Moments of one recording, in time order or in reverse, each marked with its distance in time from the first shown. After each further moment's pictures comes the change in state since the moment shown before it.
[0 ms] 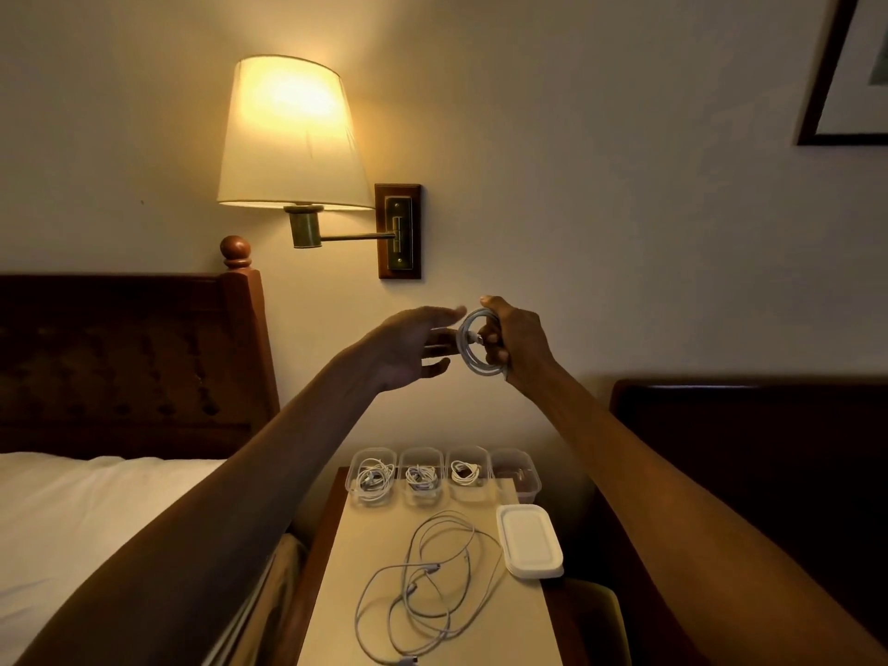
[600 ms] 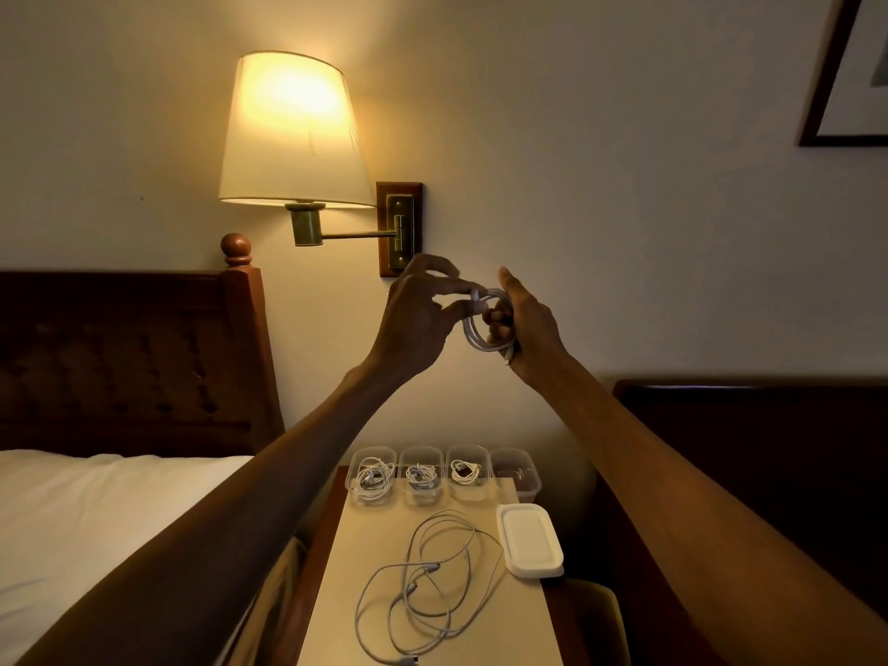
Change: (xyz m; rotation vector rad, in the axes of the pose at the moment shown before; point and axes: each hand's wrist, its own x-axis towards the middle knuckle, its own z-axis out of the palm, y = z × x) left_hand 0.007 -0.001 0.008 0.878 0.412 1.065; right_hand 0.002 -0.013 0.000 0.160 0.013 0.015
